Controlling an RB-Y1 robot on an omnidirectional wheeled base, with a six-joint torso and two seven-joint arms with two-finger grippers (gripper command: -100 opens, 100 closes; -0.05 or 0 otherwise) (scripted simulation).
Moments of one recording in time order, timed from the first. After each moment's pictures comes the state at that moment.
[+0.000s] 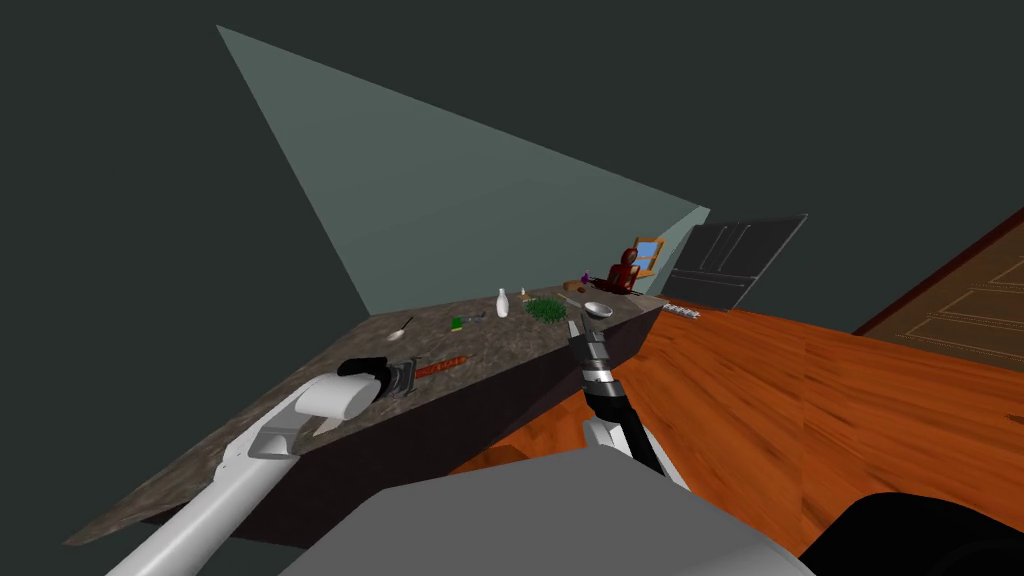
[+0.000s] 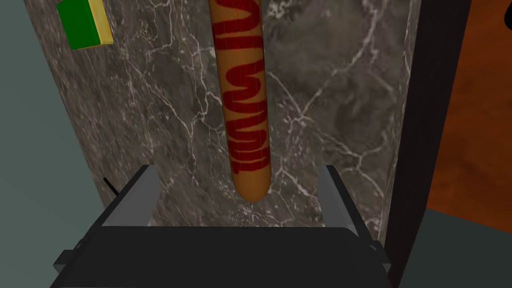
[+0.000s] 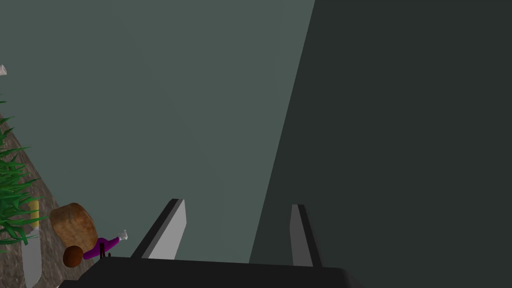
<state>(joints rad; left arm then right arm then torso) 0.05 0.74 0.03 -1.93 0.61 1.14 0.35 0.51 -0.03 0.07 -2.23 -0.01 -0.44 -0.12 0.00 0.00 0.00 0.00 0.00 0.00</state>
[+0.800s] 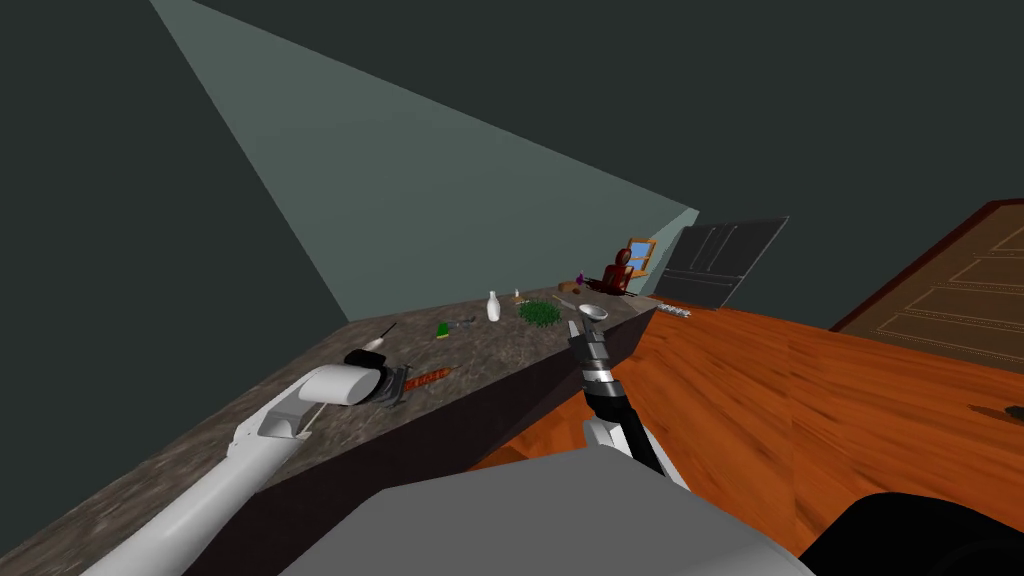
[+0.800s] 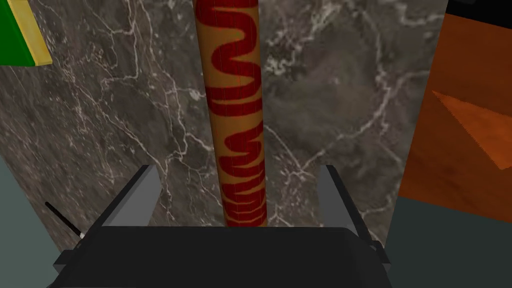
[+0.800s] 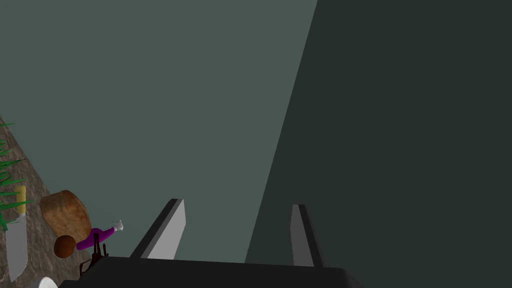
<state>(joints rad) -0.03 0.78 0.03 -1.83 0.66 1.33 0.40 0.51 -0.03 0.07 -2.23 -0.01 -0.44 -0.12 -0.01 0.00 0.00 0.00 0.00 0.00</state>
